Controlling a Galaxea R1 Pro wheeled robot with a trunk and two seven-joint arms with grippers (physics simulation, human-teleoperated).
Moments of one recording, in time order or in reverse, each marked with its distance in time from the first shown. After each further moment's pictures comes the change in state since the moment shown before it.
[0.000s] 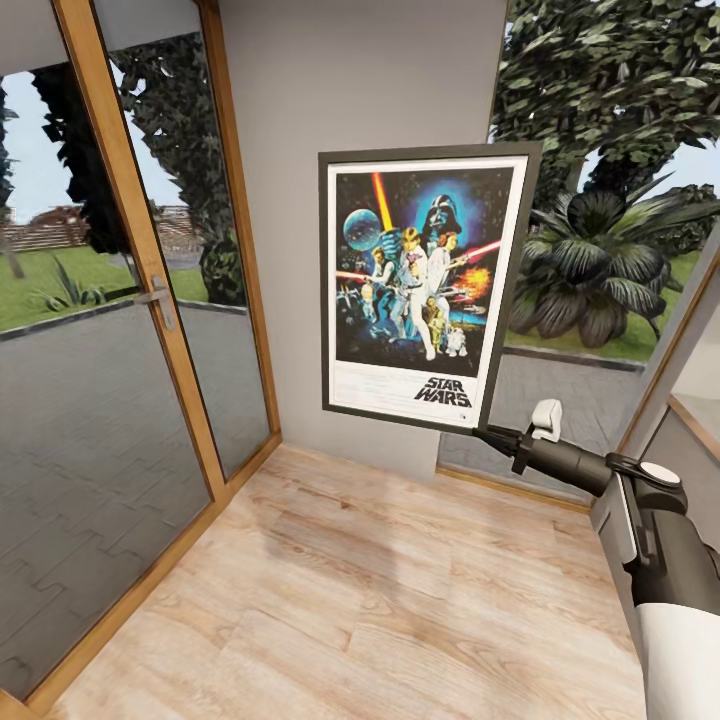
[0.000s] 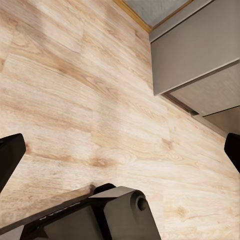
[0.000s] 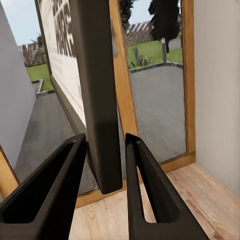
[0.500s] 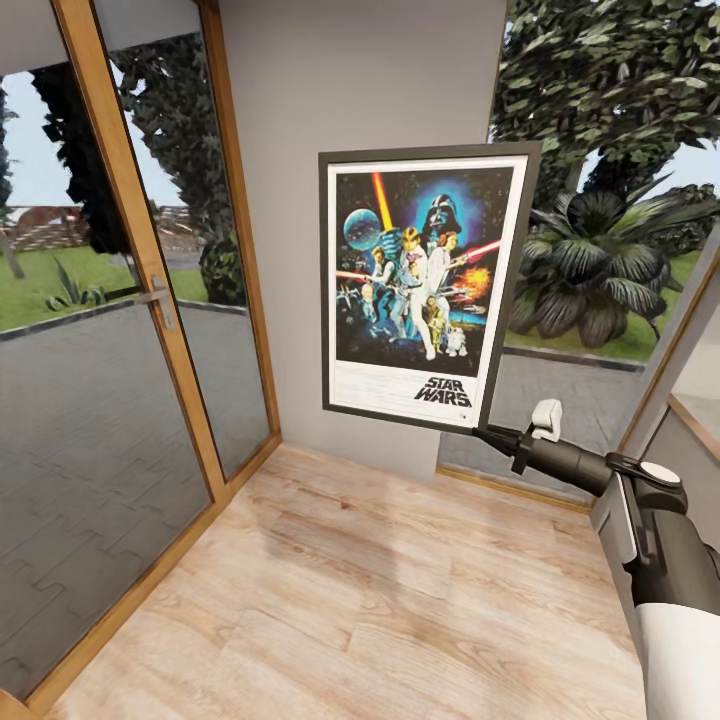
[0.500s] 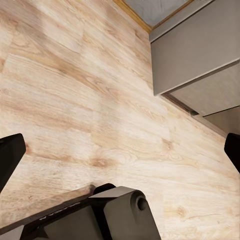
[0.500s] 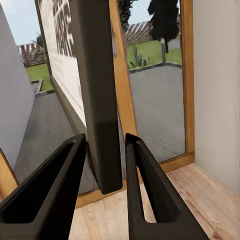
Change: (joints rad) left arm 0.000 0.000 0.000 0.000 0.000 0.000 0.000; right arm 0.000 0.000 0.000 -0.003 0.000 0.001 -0.003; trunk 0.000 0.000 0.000
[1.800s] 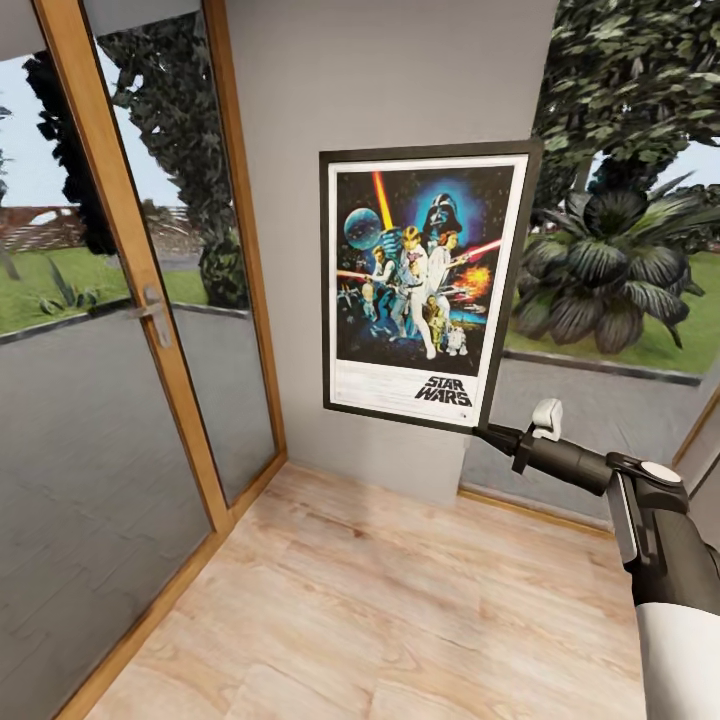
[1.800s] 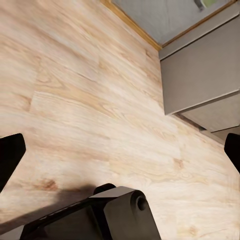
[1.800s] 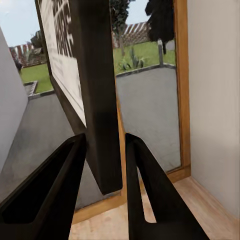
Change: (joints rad) left arm 0.000 0.000 0.000 0.000 0.000 0.000 0.001; right arm -0.001 0.000 0.000 -0.004 0.000 0.002 -0.004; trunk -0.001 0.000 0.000
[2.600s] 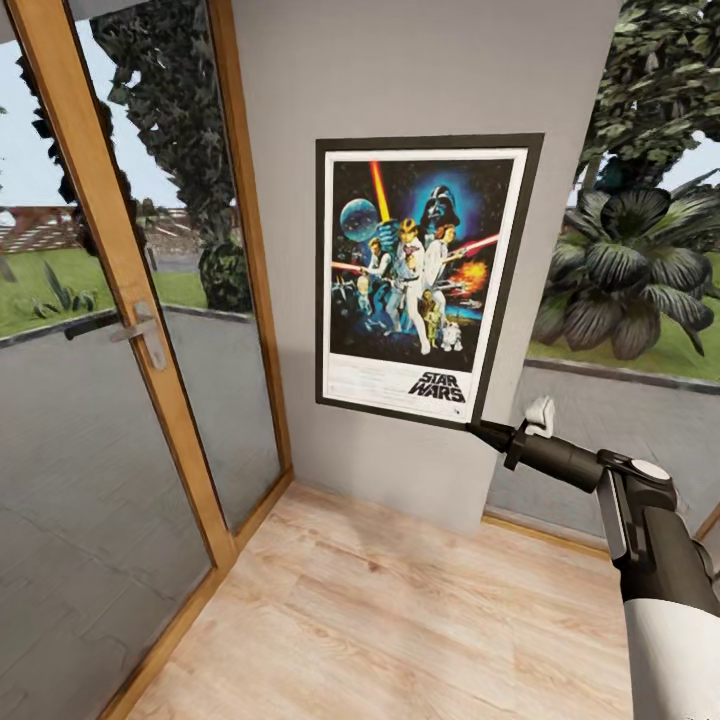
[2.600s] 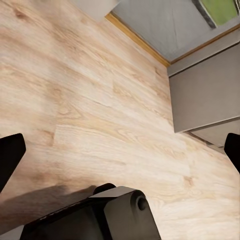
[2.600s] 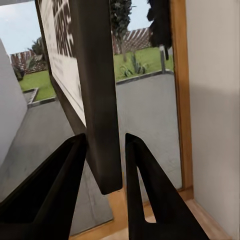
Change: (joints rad) left arm 0.000 0.000 -0.001 0.000 0.000 0.000 0.000; right arm -0.010 0.032 -0.001 0.000 0.001 0.001 -0.002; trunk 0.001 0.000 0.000
